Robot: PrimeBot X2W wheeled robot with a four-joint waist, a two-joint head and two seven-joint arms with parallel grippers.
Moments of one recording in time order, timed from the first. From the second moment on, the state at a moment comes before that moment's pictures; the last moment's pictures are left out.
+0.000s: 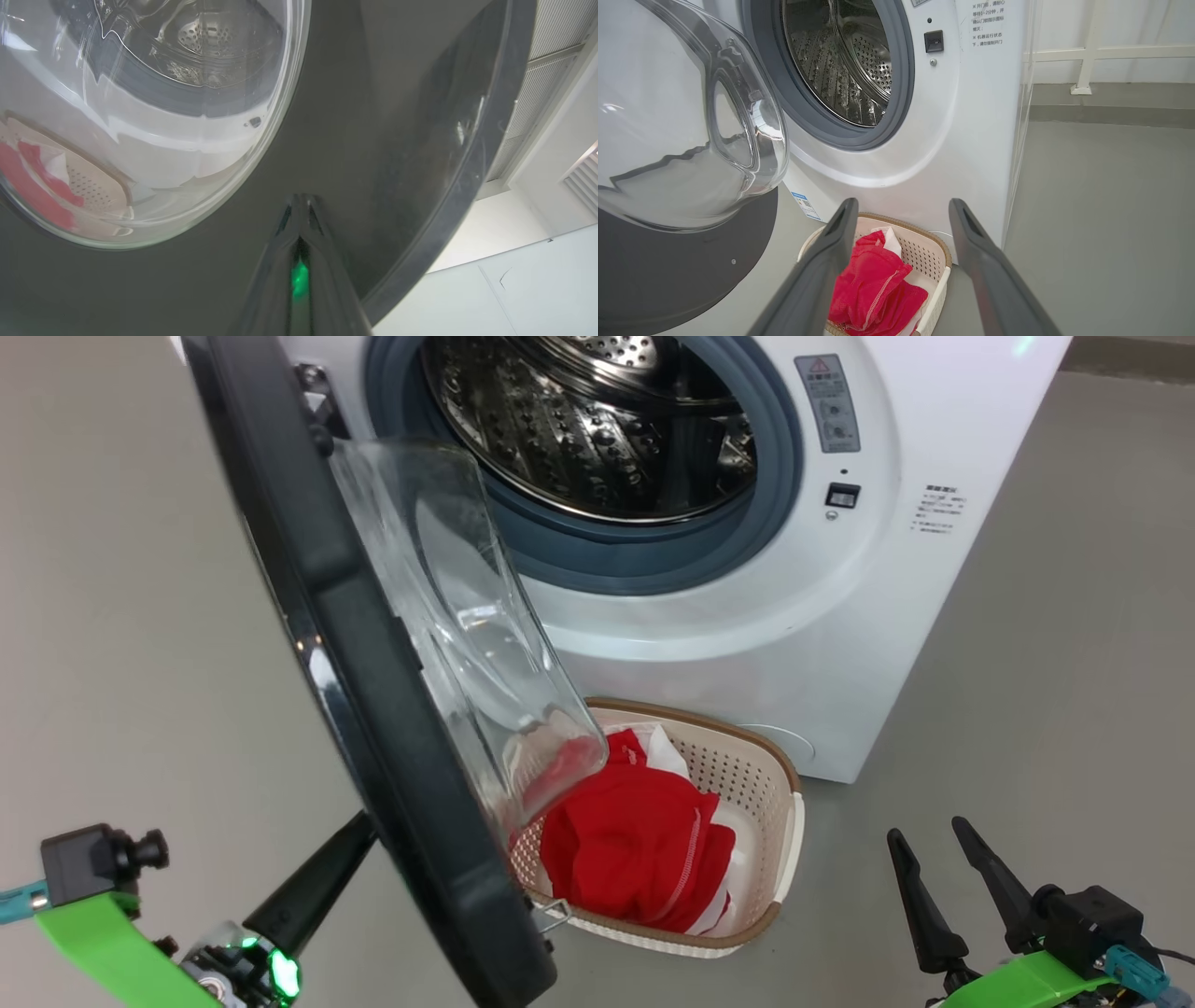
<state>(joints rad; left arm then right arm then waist) -0.05 0.19 0.06 -0.17 -1.60 -0.12 0.63 0.03 -0.12 0.07 0.25 0.37 0.13 -0.26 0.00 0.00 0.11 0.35</state>
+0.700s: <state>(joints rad) -0.25 0.13 -0.07 -0.15 -1.50 -0.12 0.43 -0.04 -0.10 0.04 0.23 0.35 0.13 -0.26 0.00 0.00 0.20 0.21</state>
